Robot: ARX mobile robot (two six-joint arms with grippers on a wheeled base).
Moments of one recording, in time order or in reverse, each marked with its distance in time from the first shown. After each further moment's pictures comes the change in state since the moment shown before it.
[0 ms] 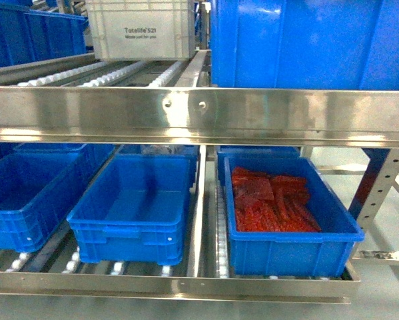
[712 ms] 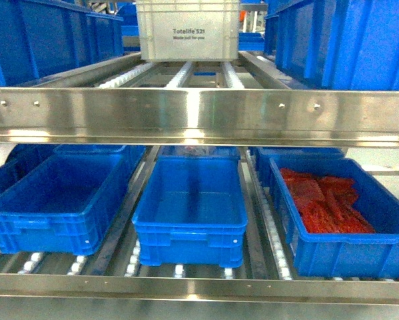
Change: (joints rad) left arm 0.000 0.000 0.000 0.000 0.000 0.000; right arm 0.000 0.000 0.000 0.003 0.000 0.000
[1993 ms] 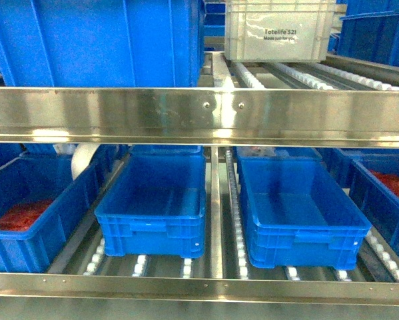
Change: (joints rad) left arm 0.000 0.000 0.000 0.000 -0.005 0.000; right arm 0.000 0.000 0.000 -0.001 -0.001 0.000
